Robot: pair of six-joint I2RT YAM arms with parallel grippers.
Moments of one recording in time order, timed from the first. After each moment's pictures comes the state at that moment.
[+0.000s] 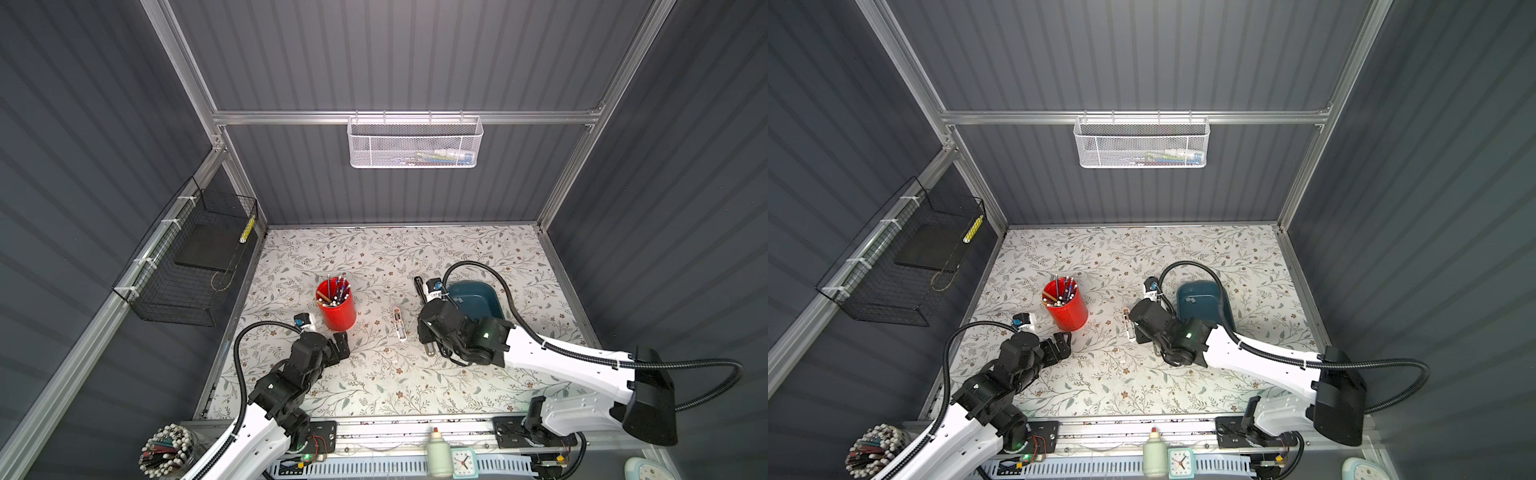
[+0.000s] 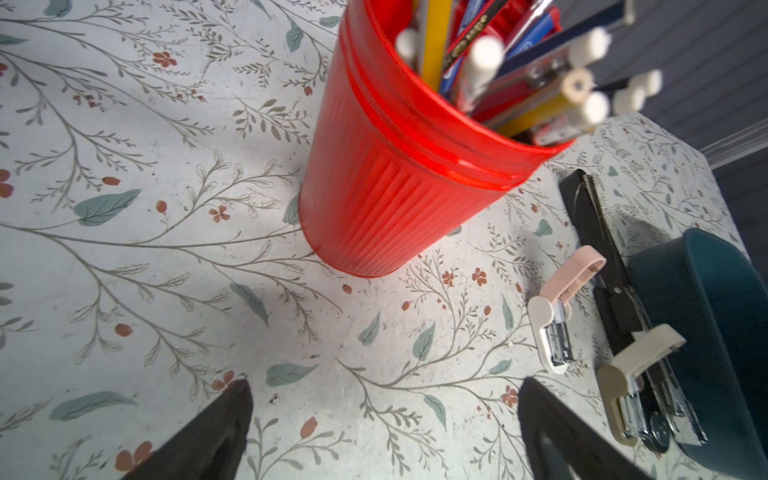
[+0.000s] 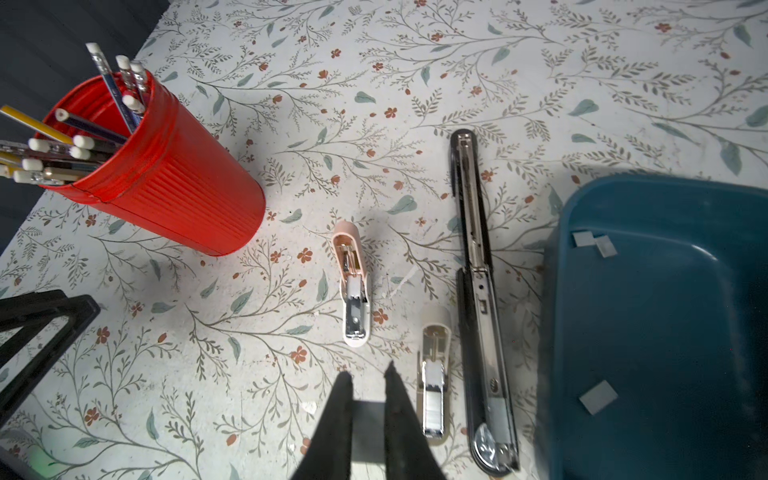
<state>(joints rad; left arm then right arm) -0.59 0.47 0.36 -0.52 -0.26 -0.70 1.06 1.35 1.00 -0.43 0.44 0.63</state>
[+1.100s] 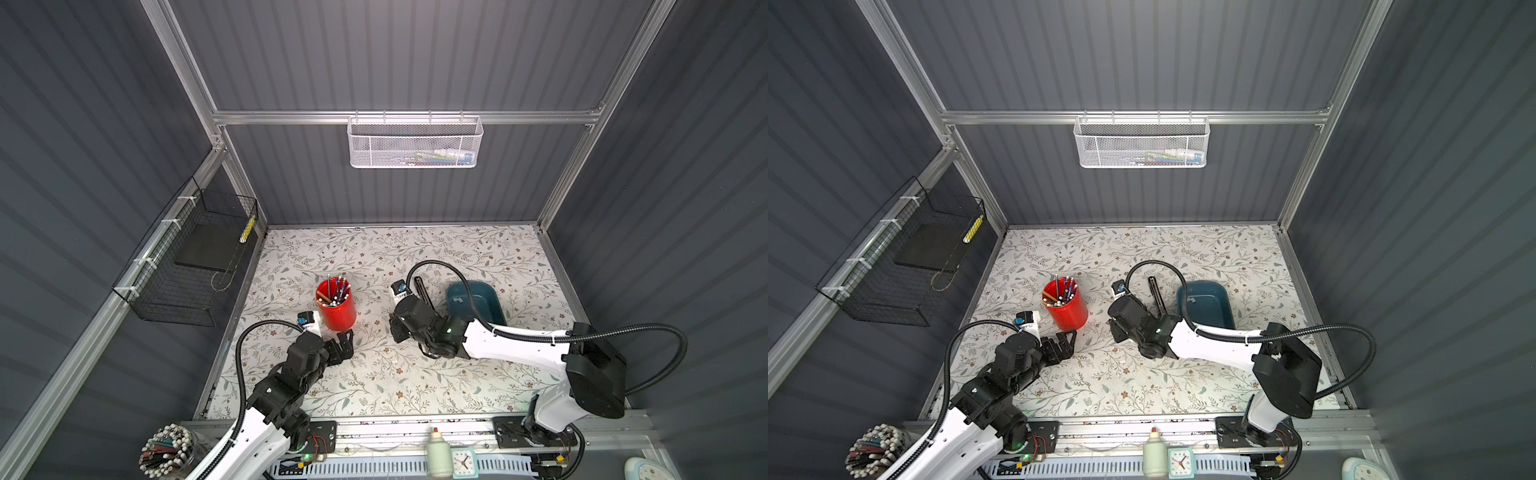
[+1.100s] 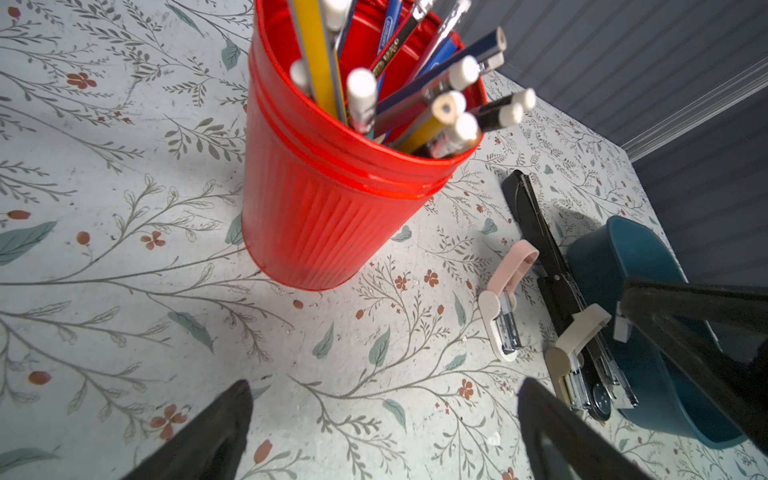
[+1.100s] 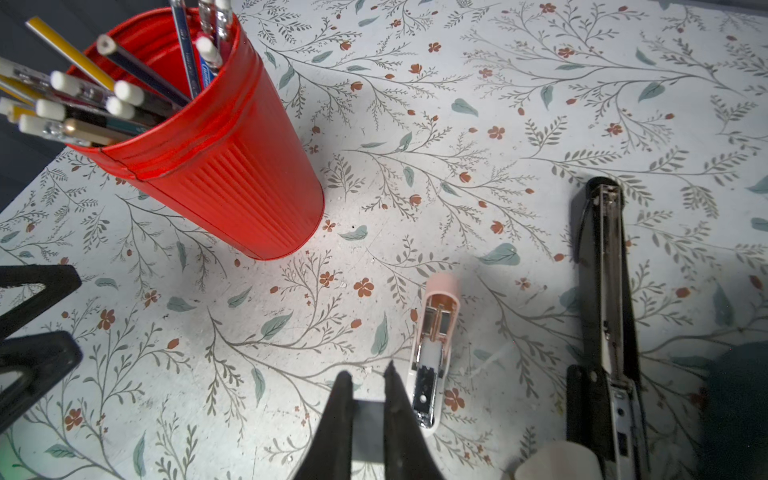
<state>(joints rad) -0.59 0.47 0.33 -0.44 -0.19 -0.66 1.05 1.59 1.02 -0.14 0.32 0.43</state>
